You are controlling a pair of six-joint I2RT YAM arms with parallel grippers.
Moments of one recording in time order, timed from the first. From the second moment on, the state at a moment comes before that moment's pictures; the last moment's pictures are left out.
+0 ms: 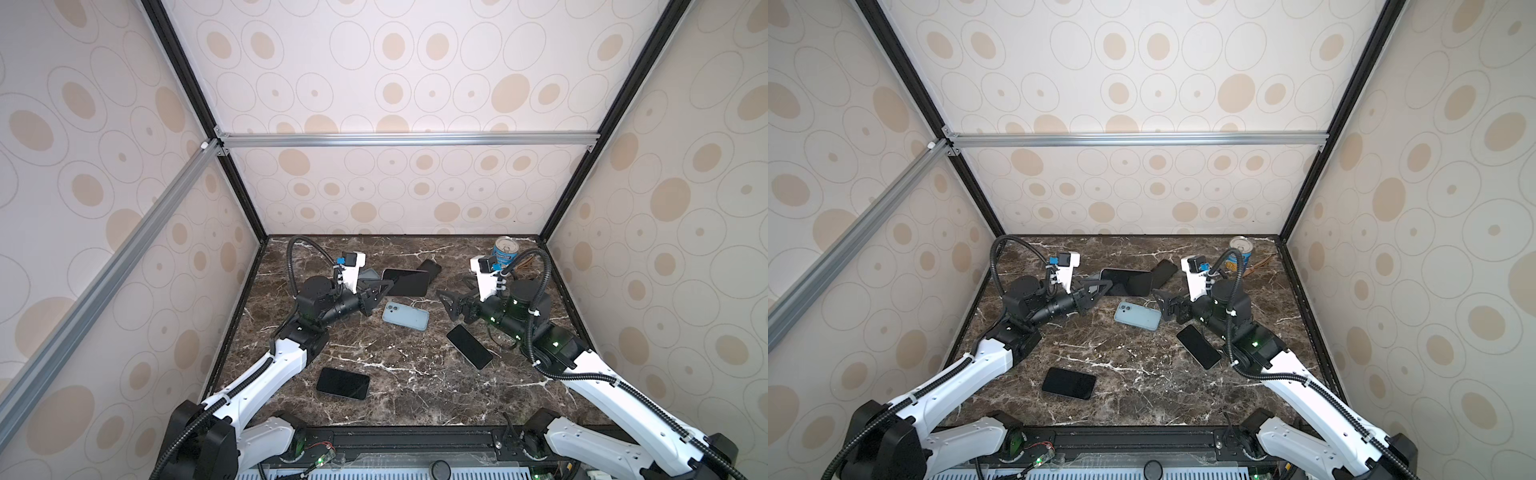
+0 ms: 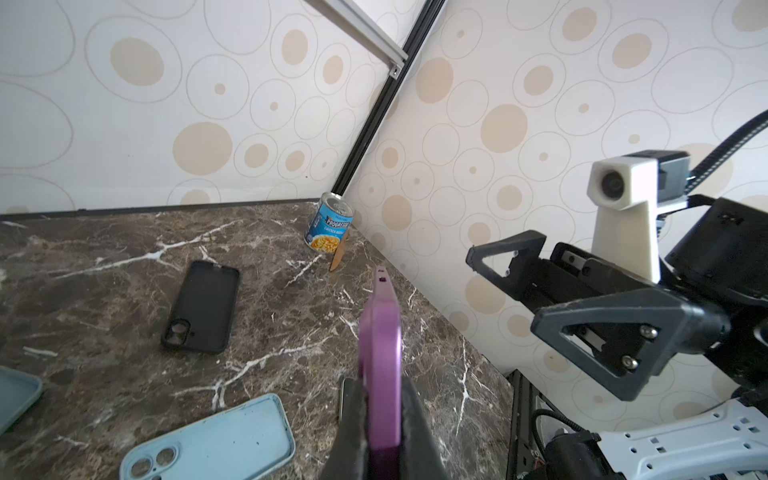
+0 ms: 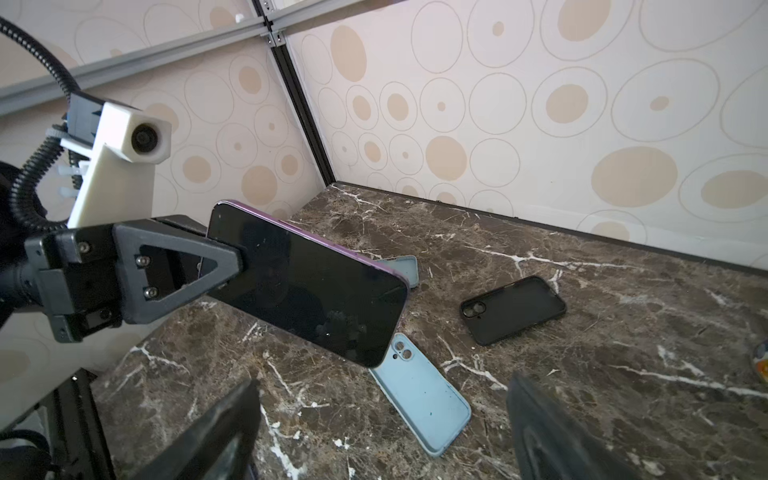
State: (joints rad) left arm -0.43 1.15 0.72 0.41 0.58 -0.53; right arm 0.60 0.94 0.86 -0.13 -0.10 0.22
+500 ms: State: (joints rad) left arm -0.42 1.17 0.59 0.72 0.57 -0.56; right arm 0.60 1.00 0.71 0.11 -0.24 0.36
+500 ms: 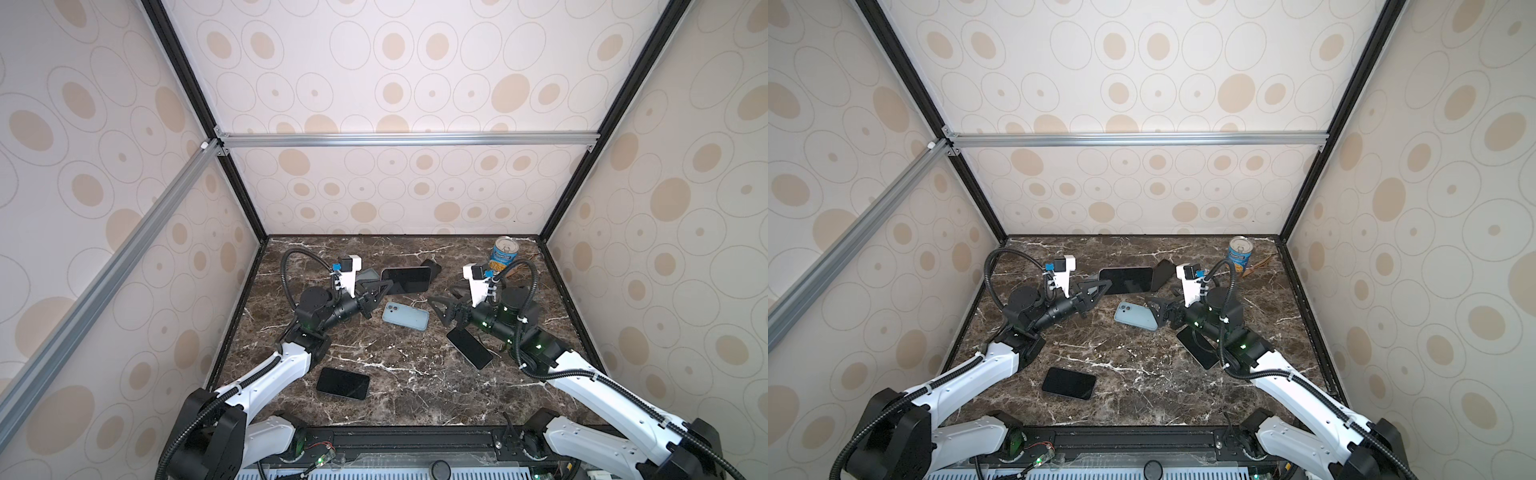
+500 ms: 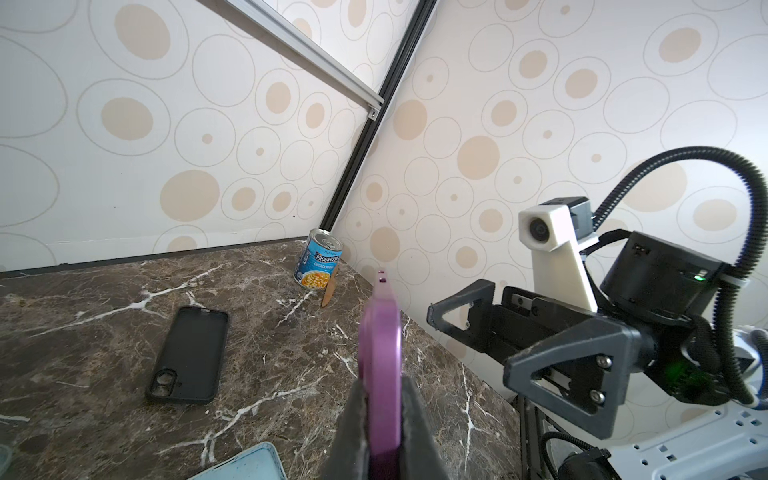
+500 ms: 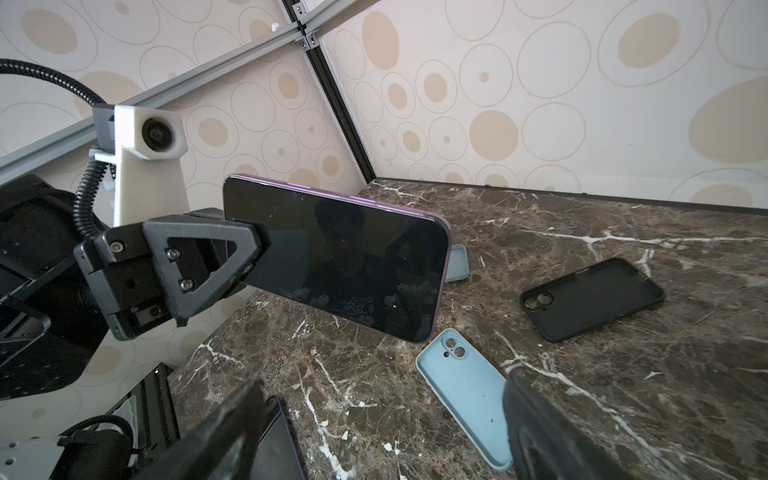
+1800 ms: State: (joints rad) left arm -0.42 1.09 0.49 1.15 0.67 -0.76; right arm 0.59 1.13 0.79 0.47 -0.60 0.38
